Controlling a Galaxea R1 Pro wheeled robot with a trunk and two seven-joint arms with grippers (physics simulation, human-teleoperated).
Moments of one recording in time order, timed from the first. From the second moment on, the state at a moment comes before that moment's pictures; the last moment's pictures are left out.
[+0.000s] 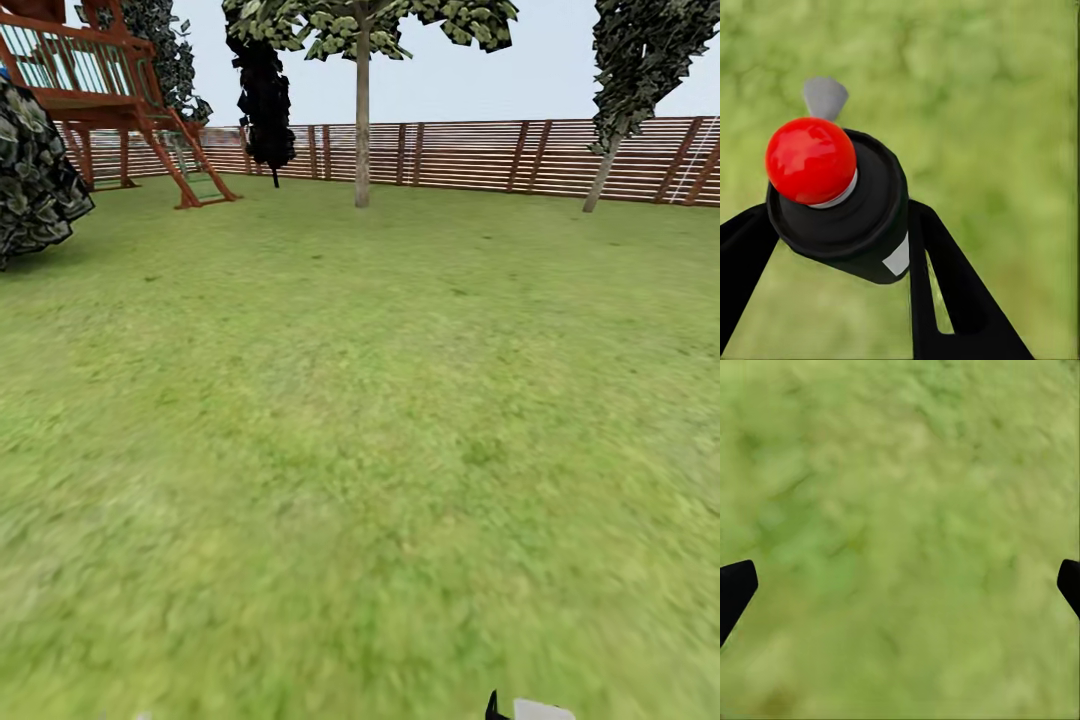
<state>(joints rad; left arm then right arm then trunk) -0.27 0.16 0.55 -0.16 -0.27 -0.50 0.00 -0.36 0.06 0.07 -0.03 0.07 -0.63 -0.55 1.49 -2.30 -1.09</state>
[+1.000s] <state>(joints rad) -0.27 0.16 0.55 -0.16 -0.27 -0.50 0.00 -0.36 0.06 0.07 -0.03 0.07 -0.63 -0.55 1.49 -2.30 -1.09</state>
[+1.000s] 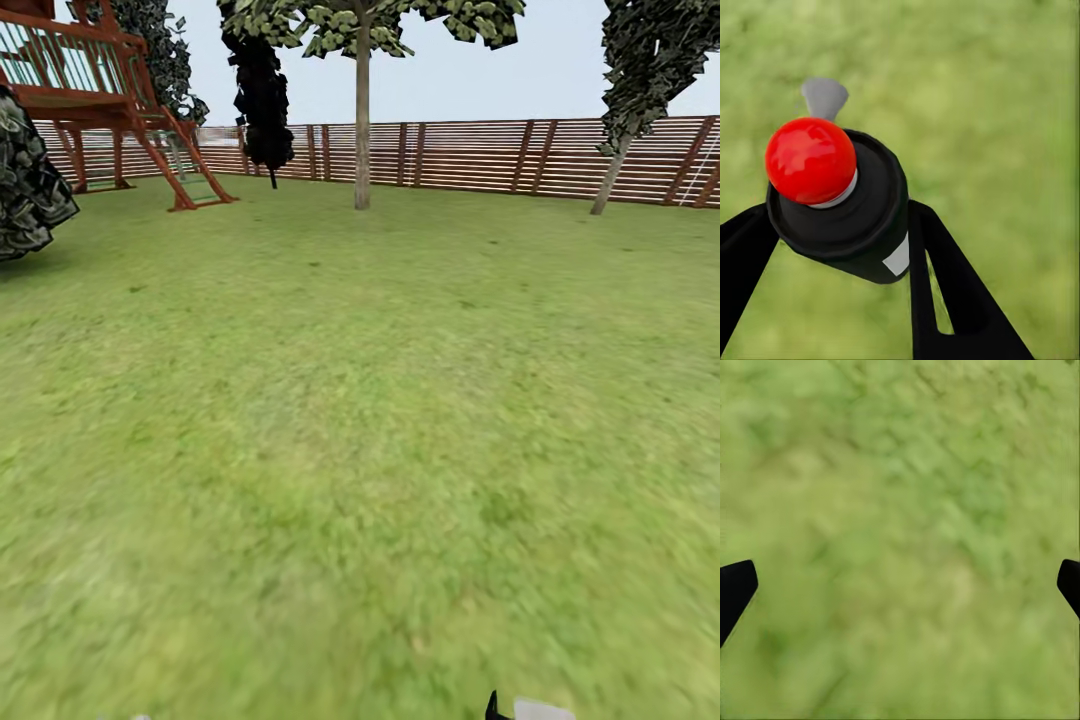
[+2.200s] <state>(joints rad) -0.27 0.16 0.55 -0.16 -0.27 -0.50 -0.01 -0.36 0.06 0.07 -0.03 0.07 -0.63 -0.55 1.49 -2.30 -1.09</state>
